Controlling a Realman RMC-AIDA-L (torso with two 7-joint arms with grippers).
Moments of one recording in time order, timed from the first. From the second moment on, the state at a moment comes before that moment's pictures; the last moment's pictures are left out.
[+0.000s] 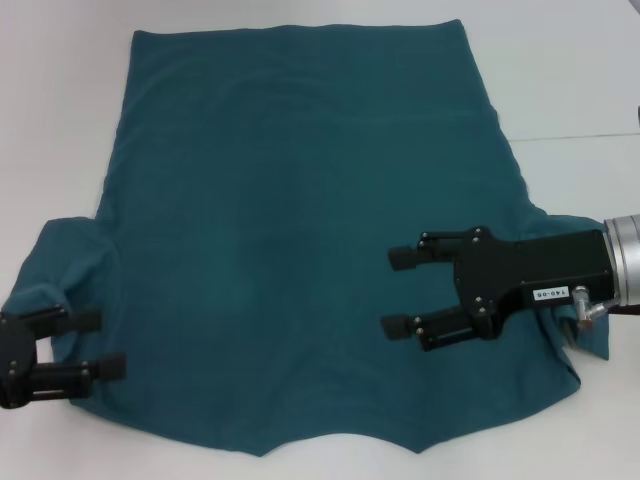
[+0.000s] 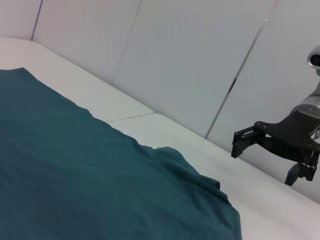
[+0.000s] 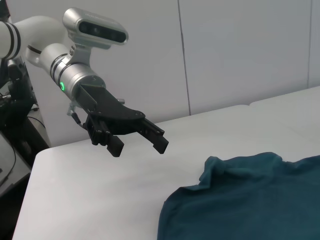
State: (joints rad) left arm -0.49 -1.99 0.35 0.76 2.23 1.89 -1.54; right arm 0.59 2.08 -0.76 -0.89 -2.04 -1.71 1.49
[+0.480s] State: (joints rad) left arm -0.49 -1.99 0.35 0.76 2.23 1.89 -1.56; right arm 0.60 2.09 -0.76 -0.91 -2.04 -1.72 1.50
